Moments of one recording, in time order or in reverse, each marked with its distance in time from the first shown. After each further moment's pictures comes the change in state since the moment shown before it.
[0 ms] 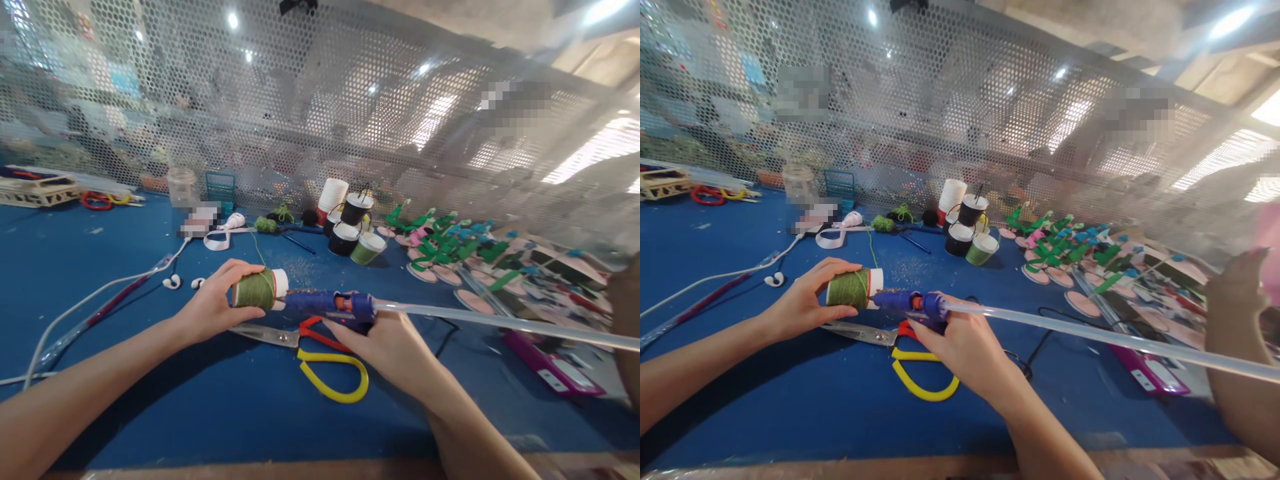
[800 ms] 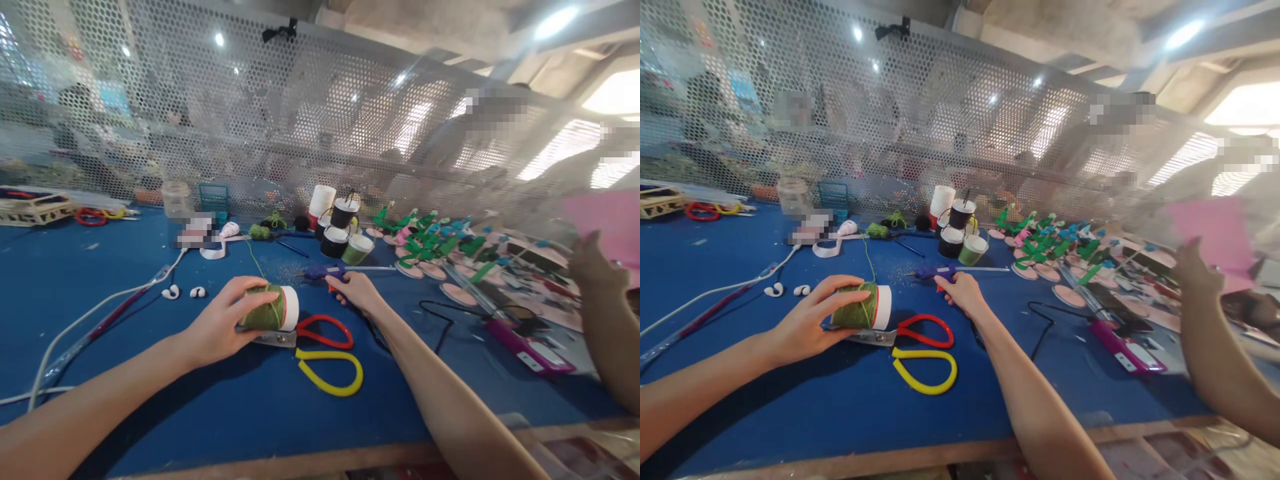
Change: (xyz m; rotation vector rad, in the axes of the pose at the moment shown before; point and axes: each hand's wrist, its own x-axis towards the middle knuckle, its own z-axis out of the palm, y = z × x) left_hand -0.007 0.010 0.003 0.152 -0.030 0.333; right_hand 0.065 0.079 0.017 0.046 0.060 0.509
